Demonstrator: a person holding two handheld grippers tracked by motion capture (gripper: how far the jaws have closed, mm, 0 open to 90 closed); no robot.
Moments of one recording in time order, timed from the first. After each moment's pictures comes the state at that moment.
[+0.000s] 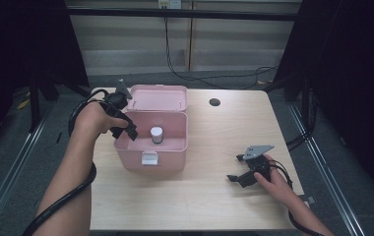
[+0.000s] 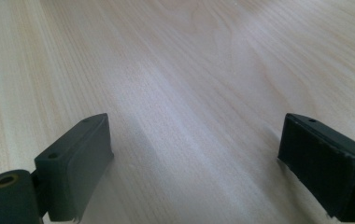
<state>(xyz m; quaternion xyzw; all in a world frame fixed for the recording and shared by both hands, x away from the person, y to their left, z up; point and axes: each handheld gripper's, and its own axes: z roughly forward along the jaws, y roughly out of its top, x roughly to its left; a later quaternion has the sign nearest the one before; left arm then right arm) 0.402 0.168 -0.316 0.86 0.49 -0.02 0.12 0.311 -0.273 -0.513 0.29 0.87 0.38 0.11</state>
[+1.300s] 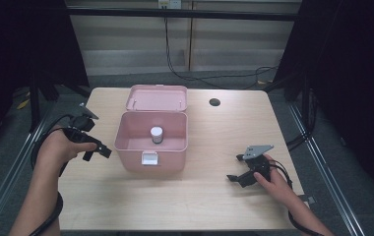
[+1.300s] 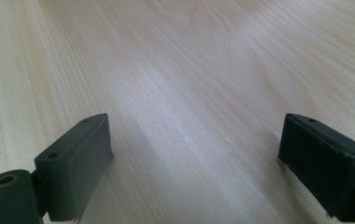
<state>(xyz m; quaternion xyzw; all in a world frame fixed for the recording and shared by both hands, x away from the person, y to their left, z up) 0.358 0.249 -0.353 0.83 0.53 0.00 0.16 0.312 -0.272 -0.513 0.29 0.87 0.38 0.11</state>
